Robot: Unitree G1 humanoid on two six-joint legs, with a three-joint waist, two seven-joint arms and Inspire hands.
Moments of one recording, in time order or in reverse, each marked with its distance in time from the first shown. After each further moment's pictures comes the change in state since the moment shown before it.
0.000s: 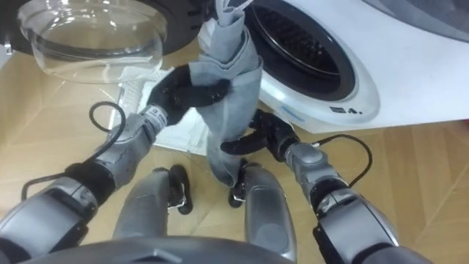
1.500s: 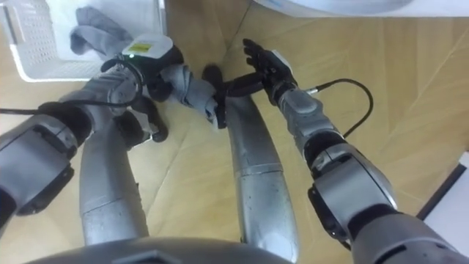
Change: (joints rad) left arm -0.338 0.118 -0.190 0.329 1.431 0.026 0.457; right arm -0.220 -0.002 0.045 0.010 0.101 -0.046 -0.109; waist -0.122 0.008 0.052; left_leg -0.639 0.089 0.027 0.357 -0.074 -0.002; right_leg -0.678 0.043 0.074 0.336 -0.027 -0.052
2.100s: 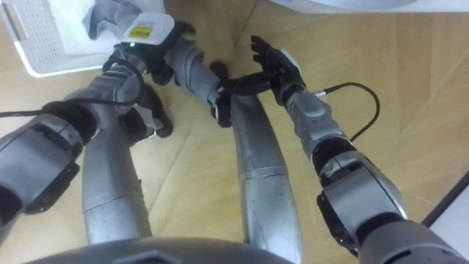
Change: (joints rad) left arm -0.038 -0.003 0.079 -0.011 0.103 -0.008 0.188; right arm 0.019 -0.027 -0.009 -0.082 -0.018 -0.021 0.002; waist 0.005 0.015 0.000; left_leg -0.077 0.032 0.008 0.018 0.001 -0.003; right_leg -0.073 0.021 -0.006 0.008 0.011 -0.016
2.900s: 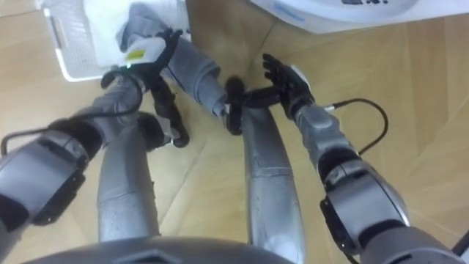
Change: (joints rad) left arm 0.053 -0.052 0.132 0.012 -0.052 0.031 0.003; right arm 0.050 -0.014 -0.066 0.029 0.009 0.018 0.007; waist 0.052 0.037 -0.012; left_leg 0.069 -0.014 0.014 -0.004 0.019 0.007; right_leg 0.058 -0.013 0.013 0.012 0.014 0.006
